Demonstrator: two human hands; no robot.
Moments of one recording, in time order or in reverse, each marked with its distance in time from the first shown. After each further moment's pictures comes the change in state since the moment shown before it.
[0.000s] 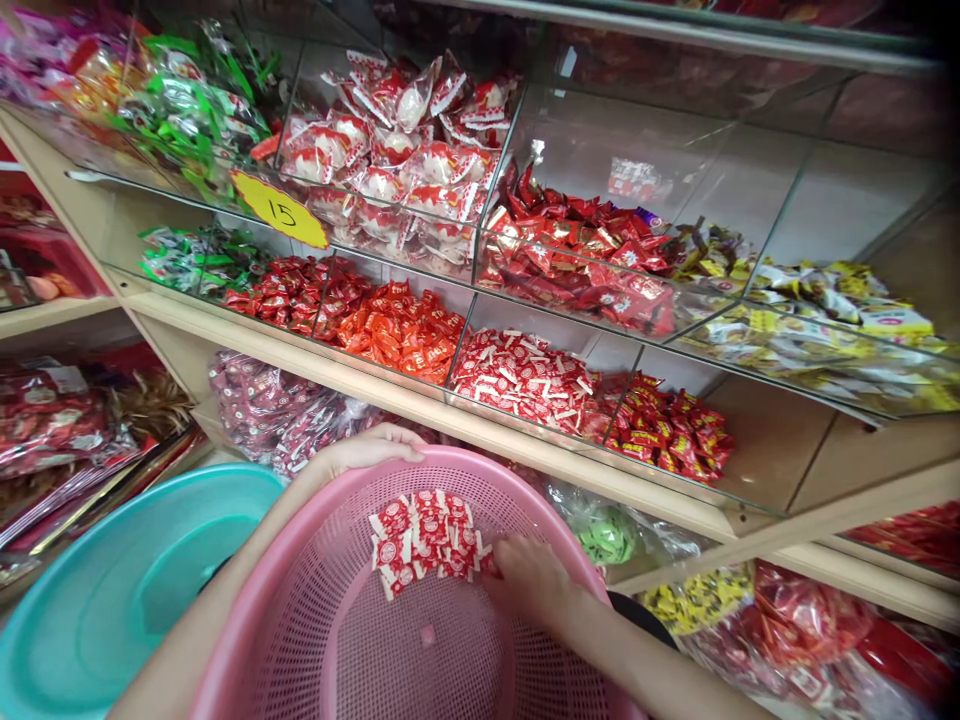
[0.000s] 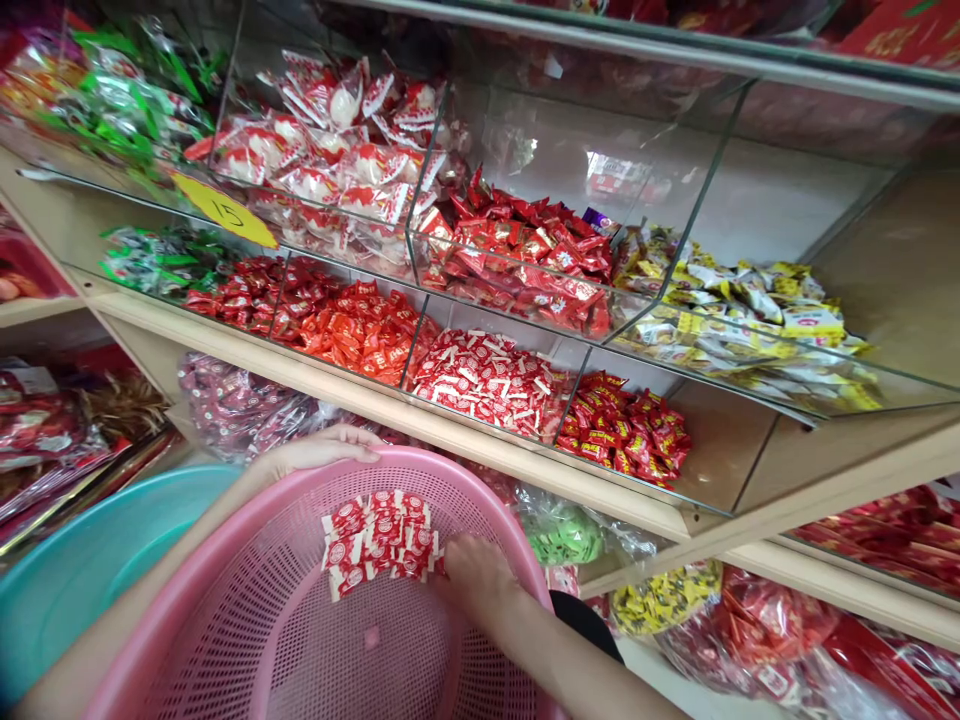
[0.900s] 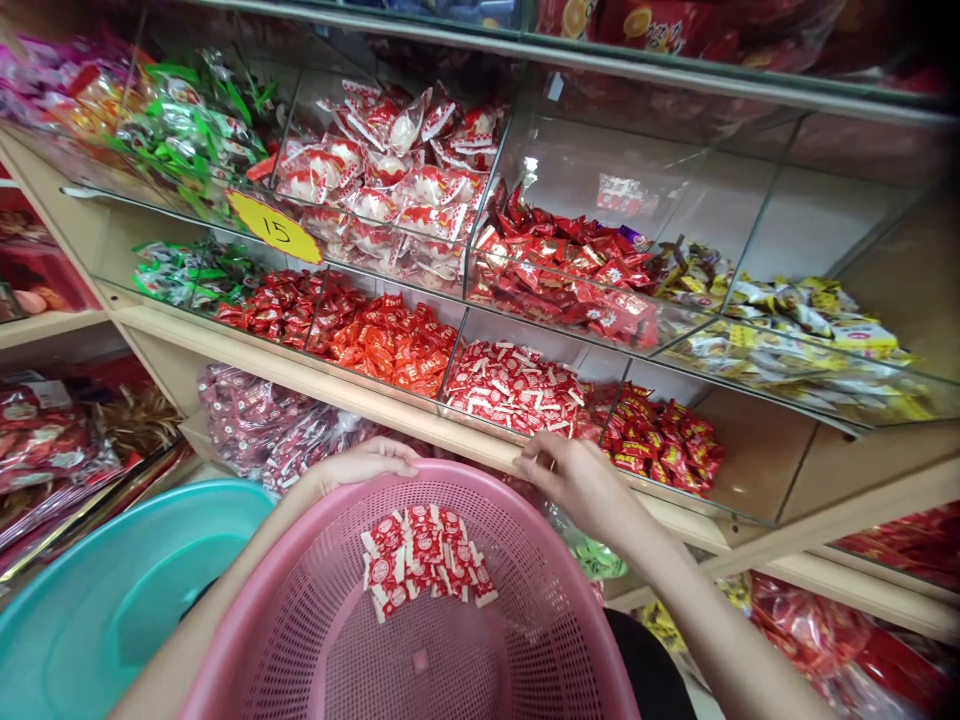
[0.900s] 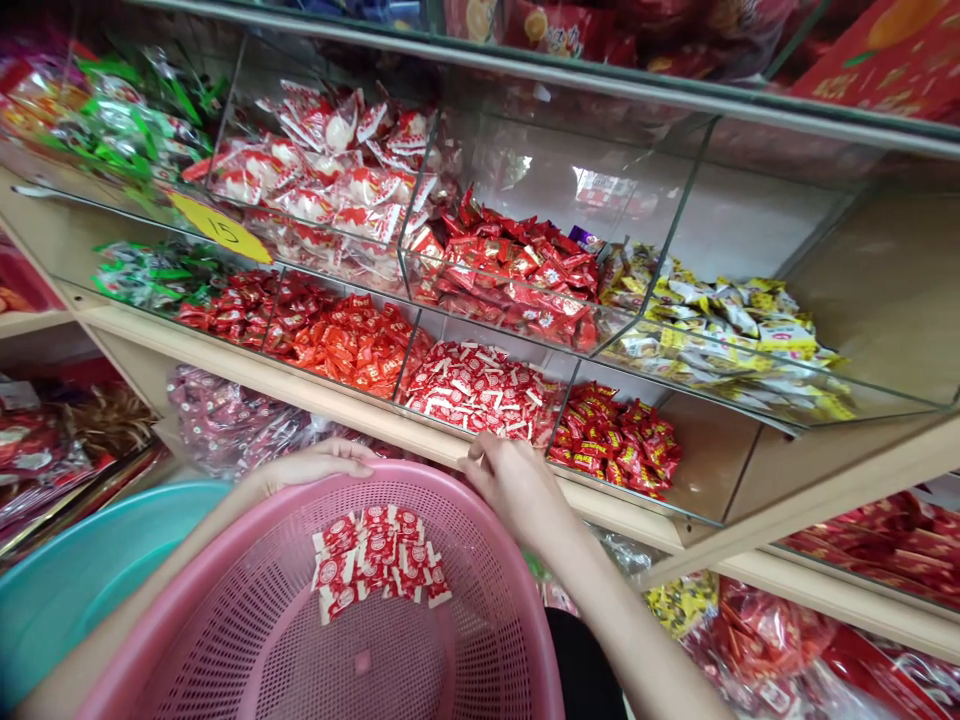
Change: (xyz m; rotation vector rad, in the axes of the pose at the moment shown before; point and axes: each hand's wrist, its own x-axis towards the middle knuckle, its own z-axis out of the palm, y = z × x) left_hand 0.003 -0.004 -0.002 0.007 -0.018 0.018; right_hand -0.011 0.038 -0.124 0.229 0.494 -0.013
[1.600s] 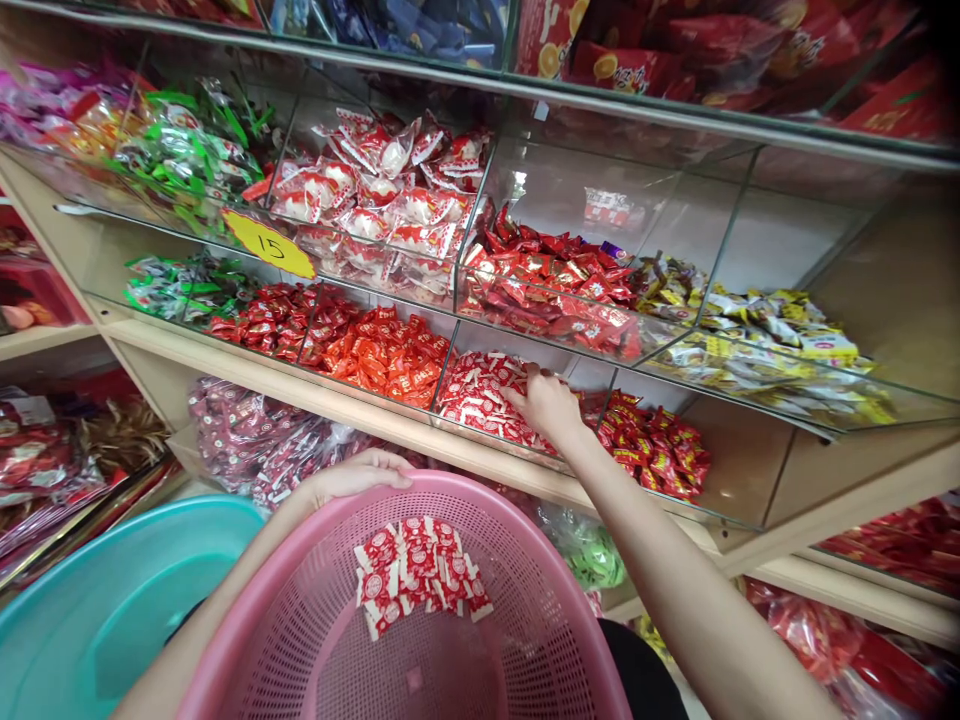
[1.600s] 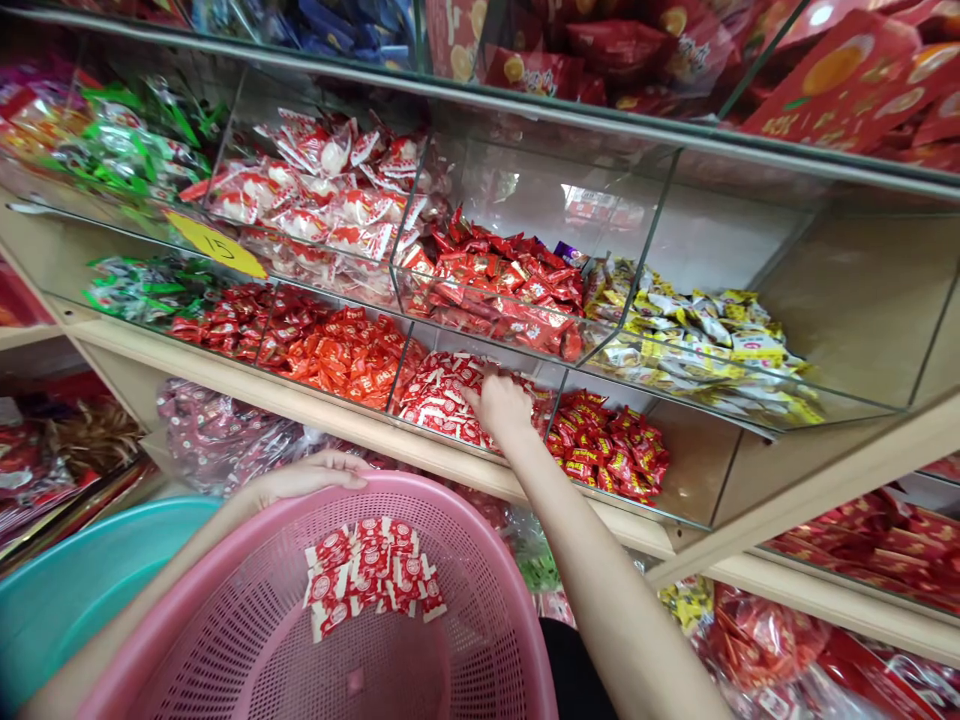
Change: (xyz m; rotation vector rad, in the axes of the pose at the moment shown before) left_hand -0.001 0.007 0.005 -0.106 -0.050 -0.044; right_hand 0.098 0.015 -0.005 -0.334 0.156 0.308
